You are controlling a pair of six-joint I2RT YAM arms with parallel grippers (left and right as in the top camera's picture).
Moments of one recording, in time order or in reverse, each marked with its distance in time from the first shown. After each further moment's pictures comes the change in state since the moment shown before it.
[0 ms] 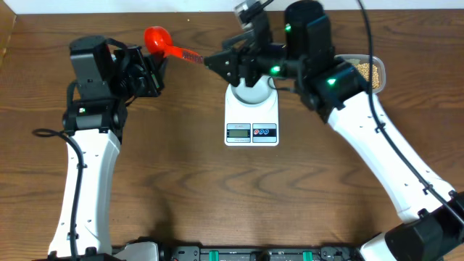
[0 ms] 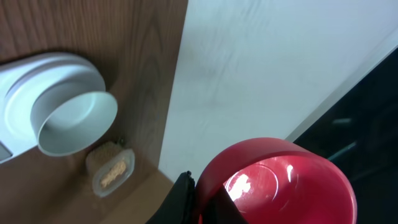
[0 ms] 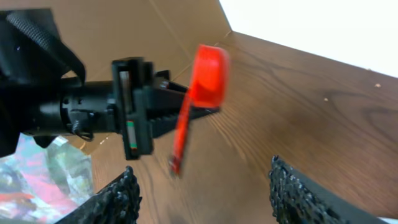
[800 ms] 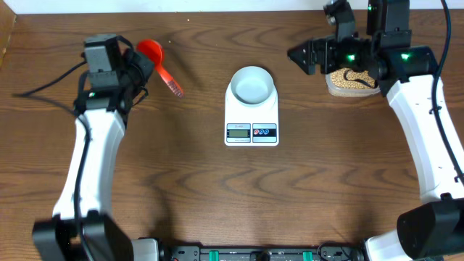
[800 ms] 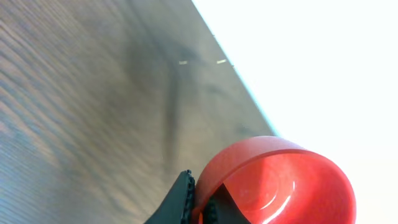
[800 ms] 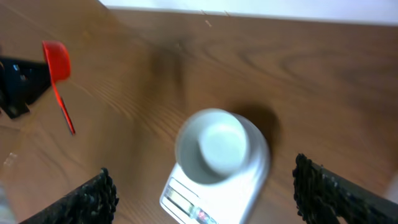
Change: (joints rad) left arm 0.018 0.122 0.000 0.013 -0.346 0.832; right arm -0.403 0.000 0.000 -0.369 0.011 -0.201
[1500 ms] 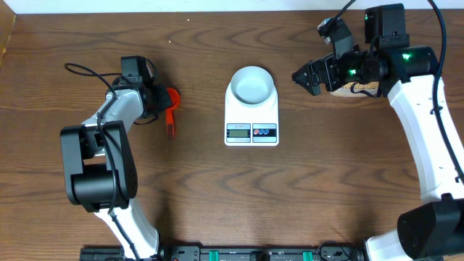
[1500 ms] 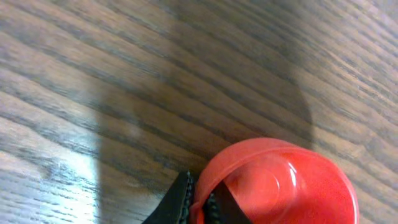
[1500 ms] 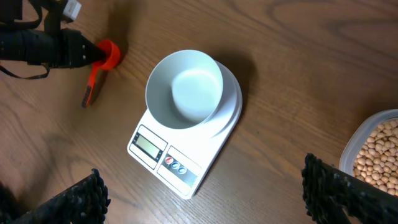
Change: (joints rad) left arm 0.000 0.482 -0.007 -0.017 -0.078 0.603; right arm -0.017 -0.001 0.000 -0.261 0.100 -0.272
